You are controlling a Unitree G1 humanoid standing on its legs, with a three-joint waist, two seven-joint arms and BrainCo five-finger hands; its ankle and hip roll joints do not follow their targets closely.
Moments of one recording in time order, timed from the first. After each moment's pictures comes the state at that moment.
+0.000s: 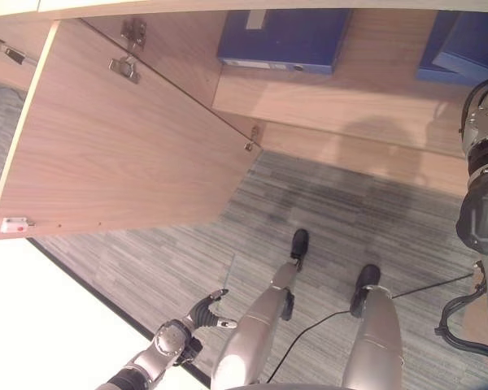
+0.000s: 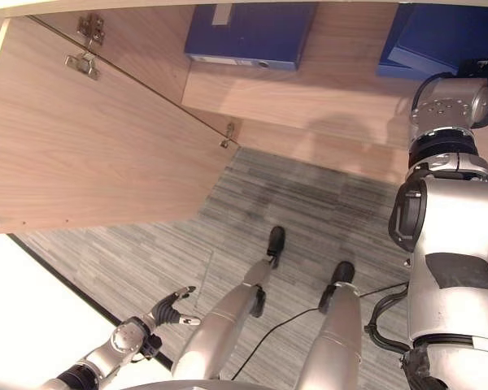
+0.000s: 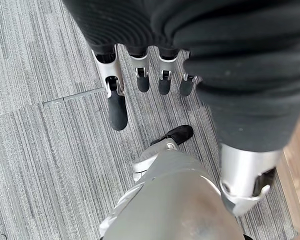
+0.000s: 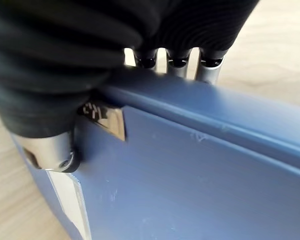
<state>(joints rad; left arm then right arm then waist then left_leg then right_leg) -0.08 0.44 -0.68 0.74 -0.17 -0.24 -0.03 -1.46 -0.69 -0.04 1.39 1.32 -0.45 -0.67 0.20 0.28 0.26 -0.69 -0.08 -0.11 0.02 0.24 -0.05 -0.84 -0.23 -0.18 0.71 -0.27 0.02</state>
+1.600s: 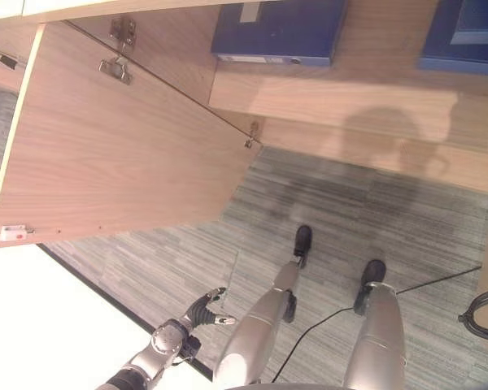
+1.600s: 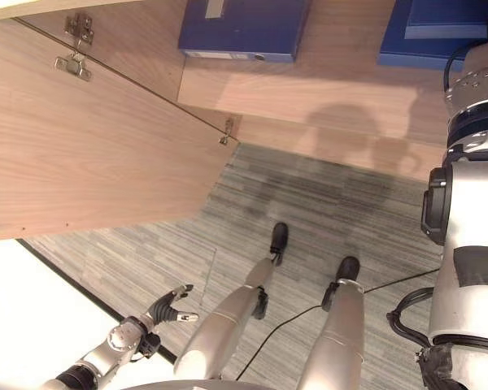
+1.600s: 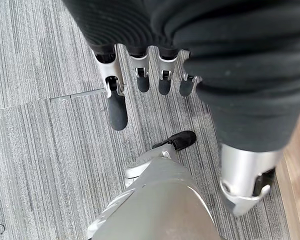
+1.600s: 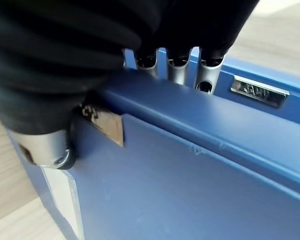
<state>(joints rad) -0.08 0.44 -0.66 0.74 -0.26 -0.24 -0.06 -1.60 -0.80 0.19 1.42 1.25 -0.33 -0.61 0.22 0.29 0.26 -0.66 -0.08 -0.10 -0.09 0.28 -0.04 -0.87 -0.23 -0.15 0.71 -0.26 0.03</state>
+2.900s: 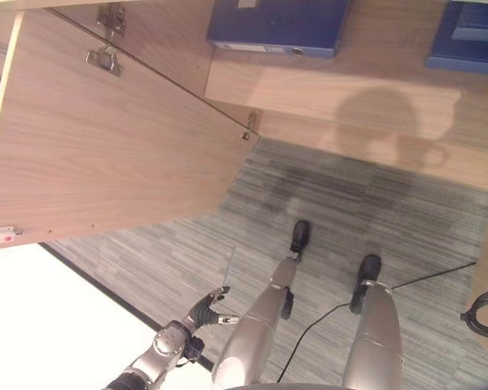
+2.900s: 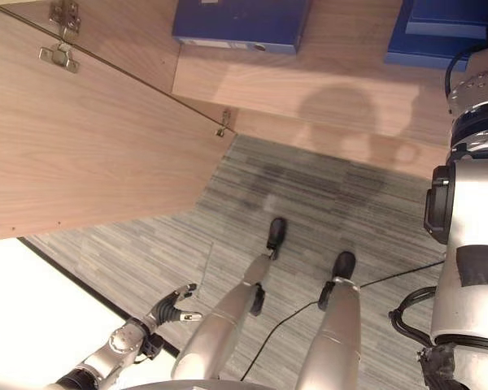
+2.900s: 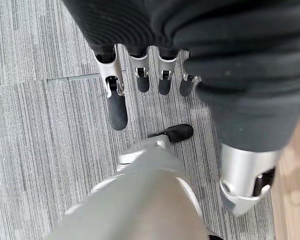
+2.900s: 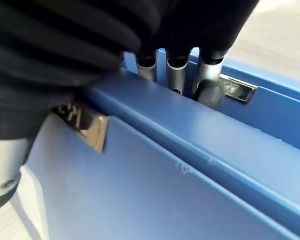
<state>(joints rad) -0.05 0.43 -0.67 0.69 -0.30 -0.24 -0.05 -1.60 -0.80 0.24 1.50 1.27 -0.25 -0.56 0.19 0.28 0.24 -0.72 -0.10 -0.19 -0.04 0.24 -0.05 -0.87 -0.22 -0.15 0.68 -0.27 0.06</state>
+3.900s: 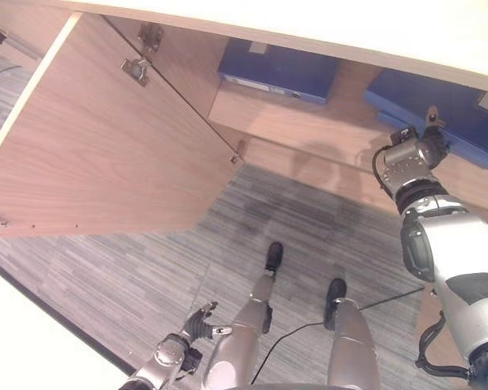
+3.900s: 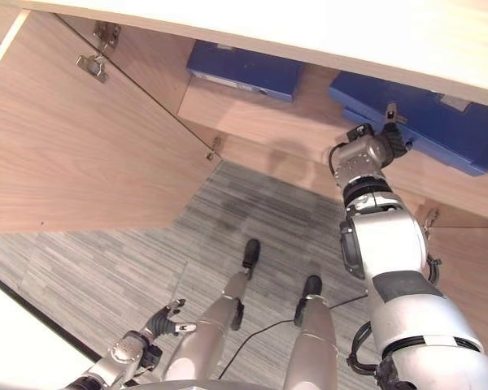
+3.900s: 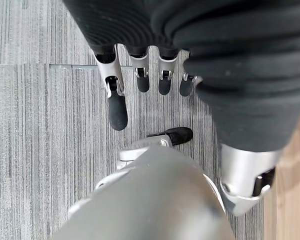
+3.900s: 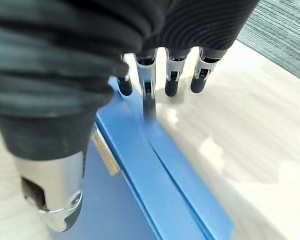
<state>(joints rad) -0.05 0.36 -0.63 0.88 -0.29 -0.20 0.01 -1.26 -0.45 0.06 1.42 1.15 -0.28 -0.72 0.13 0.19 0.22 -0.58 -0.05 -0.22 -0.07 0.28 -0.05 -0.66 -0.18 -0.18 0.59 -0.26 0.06</state>
